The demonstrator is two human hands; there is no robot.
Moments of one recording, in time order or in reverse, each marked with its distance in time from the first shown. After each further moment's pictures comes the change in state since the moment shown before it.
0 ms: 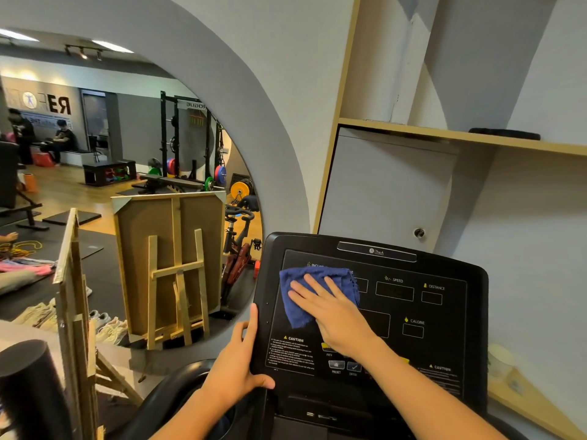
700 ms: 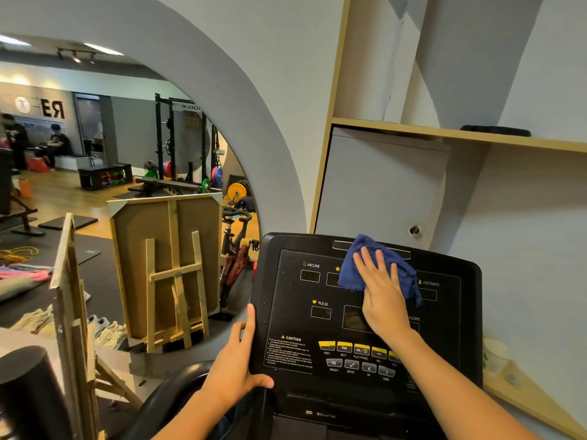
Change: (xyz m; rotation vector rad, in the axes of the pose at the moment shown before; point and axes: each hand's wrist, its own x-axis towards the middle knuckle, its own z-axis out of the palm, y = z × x) left_hand -0.002 0.002 0.001 -0.010 0.009 -0.016; right_hand -0.032 0.059 -0.031 0.025 0.267 0.522
